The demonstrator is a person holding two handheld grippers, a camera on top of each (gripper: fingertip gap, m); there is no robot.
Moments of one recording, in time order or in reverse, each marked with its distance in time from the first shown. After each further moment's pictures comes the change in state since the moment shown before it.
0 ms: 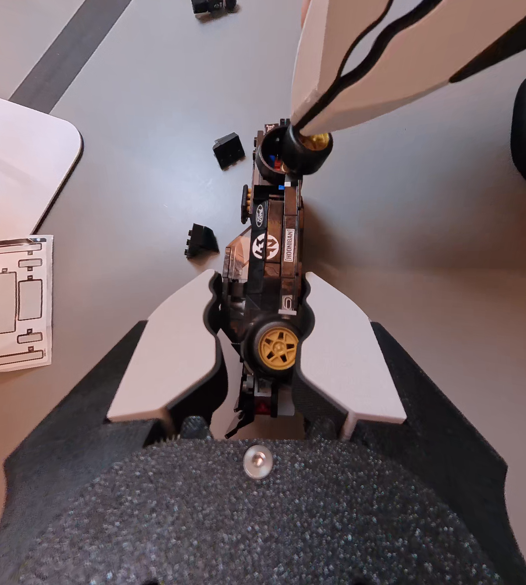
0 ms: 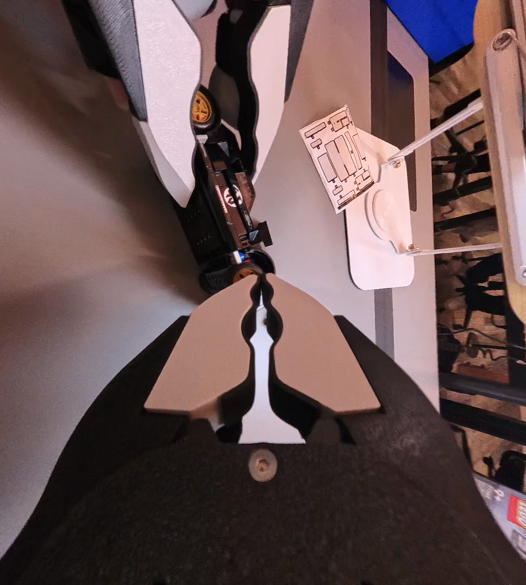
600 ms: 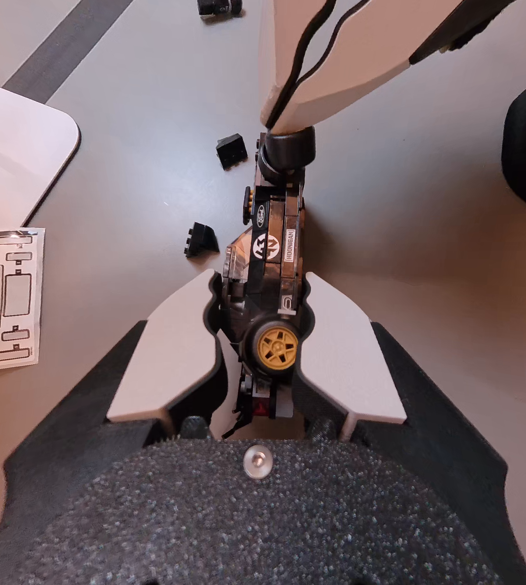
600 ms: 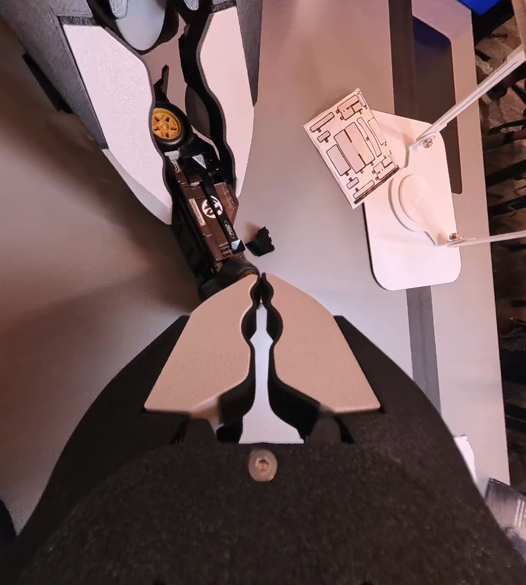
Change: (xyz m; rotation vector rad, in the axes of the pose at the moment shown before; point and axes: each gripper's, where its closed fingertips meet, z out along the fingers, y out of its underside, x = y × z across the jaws) left arm -0.002 0.000 0.001 0.019 0.024 -0.049; right arm 0.013 -0.001 0.012 -0.002 -0.121 0.131
